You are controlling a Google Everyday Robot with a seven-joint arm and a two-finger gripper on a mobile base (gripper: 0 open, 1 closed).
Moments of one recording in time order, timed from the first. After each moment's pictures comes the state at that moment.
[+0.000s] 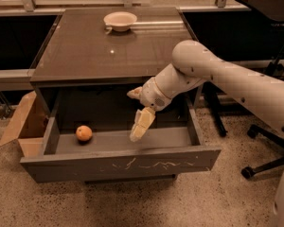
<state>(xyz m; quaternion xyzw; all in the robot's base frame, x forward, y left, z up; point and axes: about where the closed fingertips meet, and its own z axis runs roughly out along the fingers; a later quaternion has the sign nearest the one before) 0.570 0.025 0.740 -0.67 0.64 0.29 0.24</state>
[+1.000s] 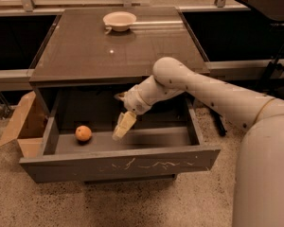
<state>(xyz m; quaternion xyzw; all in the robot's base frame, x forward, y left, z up) 0.620 0.083 0.681 -0.66 0.63 0.30 0.28</state>
